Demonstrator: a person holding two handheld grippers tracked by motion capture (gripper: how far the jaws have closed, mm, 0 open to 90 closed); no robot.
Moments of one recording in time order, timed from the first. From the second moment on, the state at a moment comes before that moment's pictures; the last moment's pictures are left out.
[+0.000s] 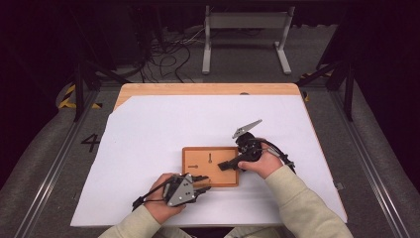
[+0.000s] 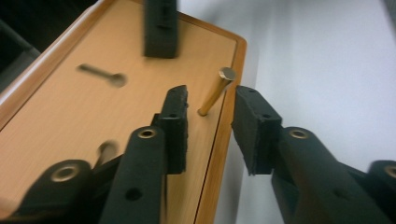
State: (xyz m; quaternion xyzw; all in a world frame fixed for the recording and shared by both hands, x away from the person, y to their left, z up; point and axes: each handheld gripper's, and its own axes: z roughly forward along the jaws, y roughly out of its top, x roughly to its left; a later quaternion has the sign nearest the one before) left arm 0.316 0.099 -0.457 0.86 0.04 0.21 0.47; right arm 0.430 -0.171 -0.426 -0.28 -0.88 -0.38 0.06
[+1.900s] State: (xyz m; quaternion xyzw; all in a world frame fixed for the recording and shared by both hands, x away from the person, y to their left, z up) left arm 0.341 0.207 -0.456 0.77 0.30 0.20 0.53; right arm 0.332 -0.168 -0.384 -0.08 -0.94 -0.33 -0.05
